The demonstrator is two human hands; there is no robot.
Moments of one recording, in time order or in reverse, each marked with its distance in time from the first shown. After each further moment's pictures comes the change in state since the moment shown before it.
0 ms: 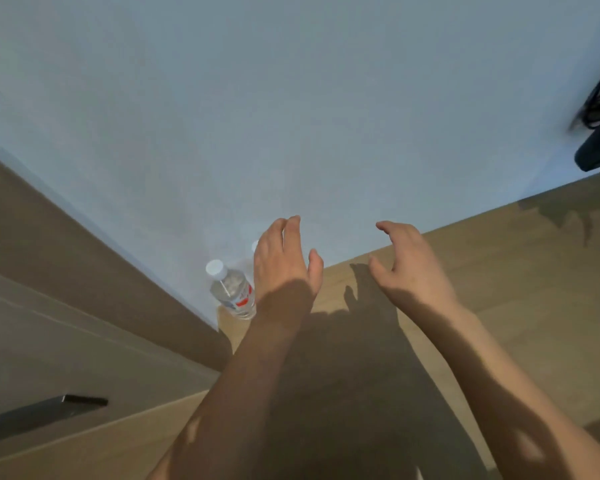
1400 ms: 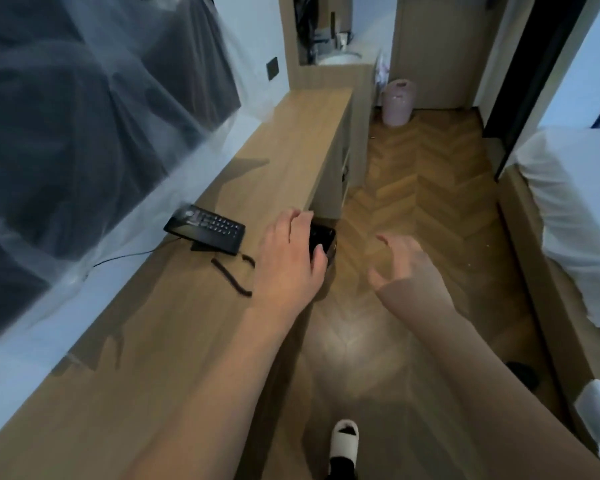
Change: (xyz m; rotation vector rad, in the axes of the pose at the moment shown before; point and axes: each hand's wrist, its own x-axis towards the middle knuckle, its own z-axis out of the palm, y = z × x) left_hand -0.188 0.857 0.267 -0.422 -0.264 1.060; right_hand -0.321 0.595 -0.527 -0.092 0.648 0.821
